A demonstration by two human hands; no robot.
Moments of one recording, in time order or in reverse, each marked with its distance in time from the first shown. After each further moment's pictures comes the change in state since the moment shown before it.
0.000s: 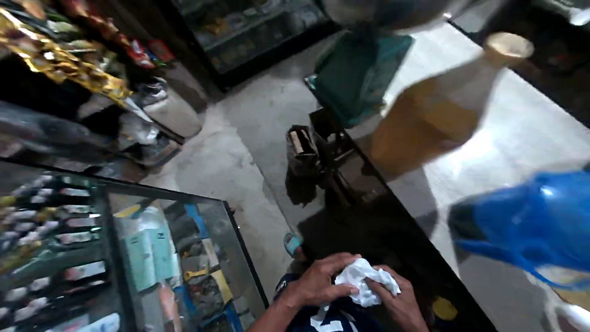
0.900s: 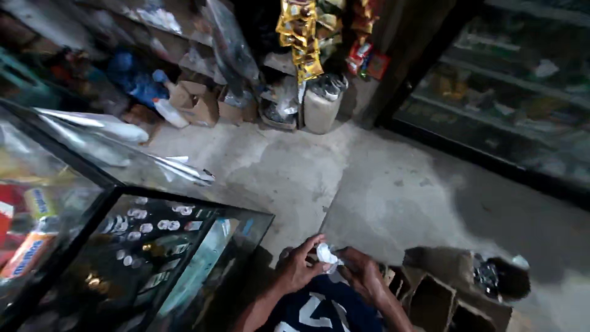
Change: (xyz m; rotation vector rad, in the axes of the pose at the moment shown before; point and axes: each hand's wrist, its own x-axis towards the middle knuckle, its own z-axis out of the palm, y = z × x) left_hand 0.026 -0.027 -0.520 -0.199 1.082 -0.421; right_hand 0.497 -0.238 0.493 -0.521 -1.266 -0.431
